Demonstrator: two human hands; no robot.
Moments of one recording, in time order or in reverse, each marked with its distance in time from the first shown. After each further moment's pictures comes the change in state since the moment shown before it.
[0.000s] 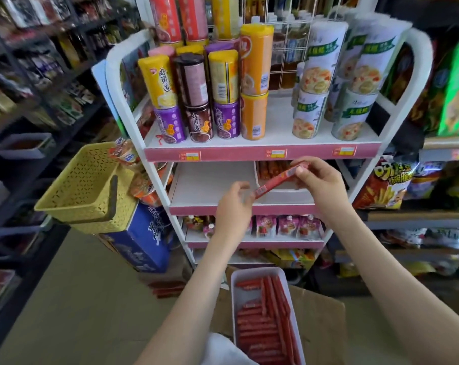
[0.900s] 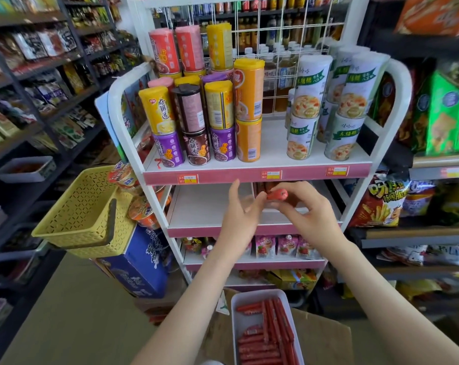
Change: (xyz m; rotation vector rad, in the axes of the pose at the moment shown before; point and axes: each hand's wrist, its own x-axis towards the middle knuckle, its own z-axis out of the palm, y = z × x) left_hand -0.002 0.046 -0.015 -0.479 -0.154 -0.109; right_hand -0.019 -0.019 0.012 -0.509 -0.108 -0.574
